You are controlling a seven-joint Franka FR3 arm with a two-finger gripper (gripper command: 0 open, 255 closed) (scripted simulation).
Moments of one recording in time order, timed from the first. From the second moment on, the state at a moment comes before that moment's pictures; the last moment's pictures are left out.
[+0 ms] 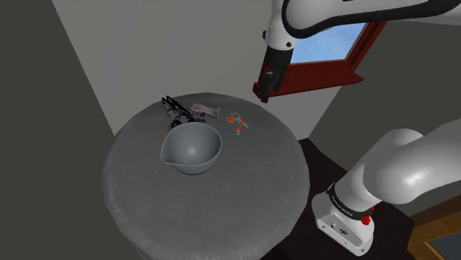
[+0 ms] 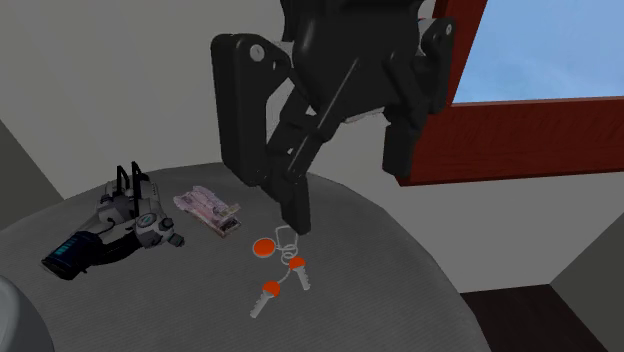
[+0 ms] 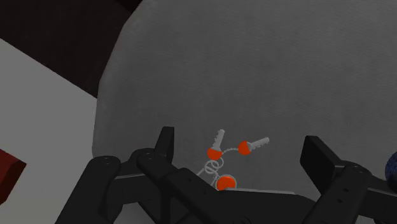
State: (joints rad) arm 0.05 -0.42 0.08 -2.35 0.05 1.80 -0.13
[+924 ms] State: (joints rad) arm 0.10 0.07 0.18 -2.05 -0.09 2.05 -0.02
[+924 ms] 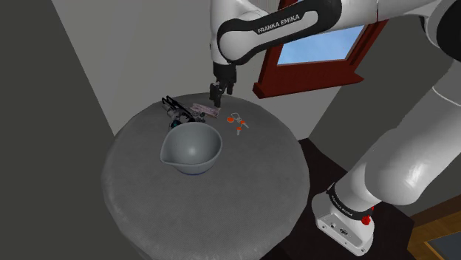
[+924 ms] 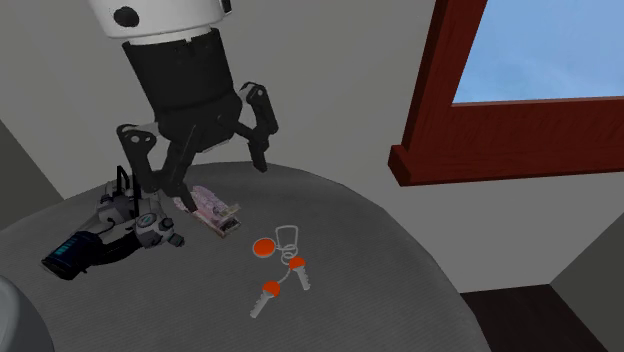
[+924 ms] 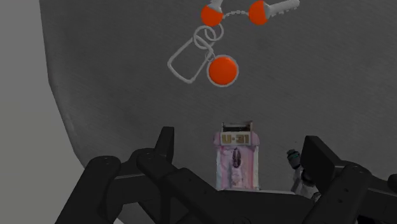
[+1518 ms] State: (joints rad) arm 0.14 0.30 0.19 -1.86 -0.19 2.12 0.03
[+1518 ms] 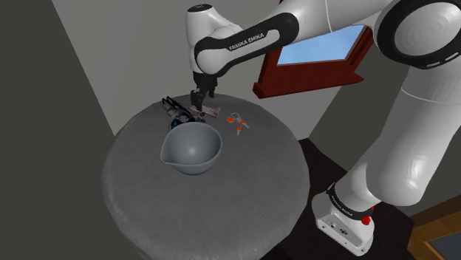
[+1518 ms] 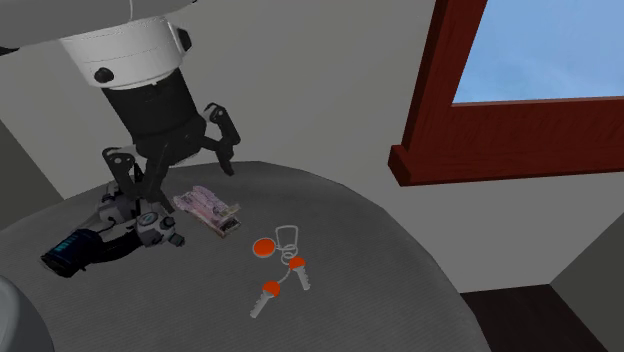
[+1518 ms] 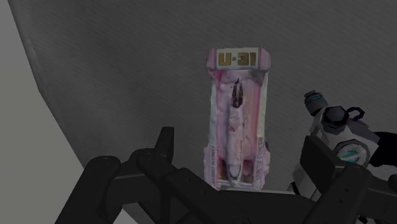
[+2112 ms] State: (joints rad) arm 0.15 0.33 0.19 -1.88 -0.21 2.17 0.05
